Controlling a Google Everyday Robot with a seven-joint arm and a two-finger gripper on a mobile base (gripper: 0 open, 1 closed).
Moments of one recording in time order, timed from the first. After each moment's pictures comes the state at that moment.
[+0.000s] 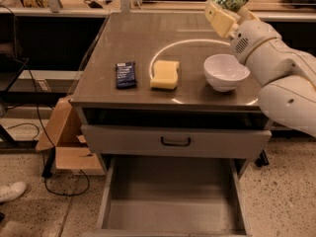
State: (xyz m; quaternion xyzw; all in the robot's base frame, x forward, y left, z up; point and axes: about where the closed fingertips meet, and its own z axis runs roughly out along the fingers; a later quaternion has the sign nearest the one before) arm 0.661 -0.169 1.023 -0.05 0.61 0.23 0.76
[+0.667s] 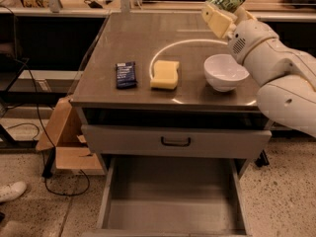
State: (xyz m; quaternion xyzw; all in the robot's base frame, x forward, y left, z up) arm 0.659 -0.164 1.022 -0.06 0.61 0.23 0.76
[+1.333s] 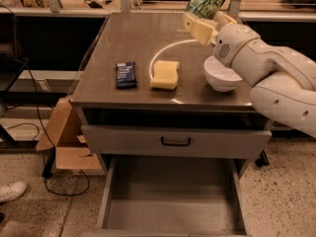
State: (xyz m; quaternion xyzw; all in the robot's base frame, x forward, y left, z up) arm 0.663 -0.121 1.005 -0.14 0.62 0.25 0.73
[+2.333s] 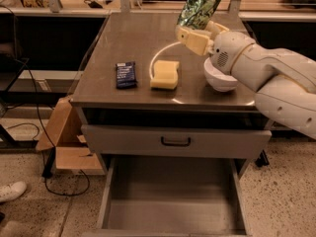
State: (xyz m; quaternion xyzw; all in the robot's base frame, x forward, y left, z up) arm 0.646 -0.099 0.985 -0.19 0.63 0.28 0.70
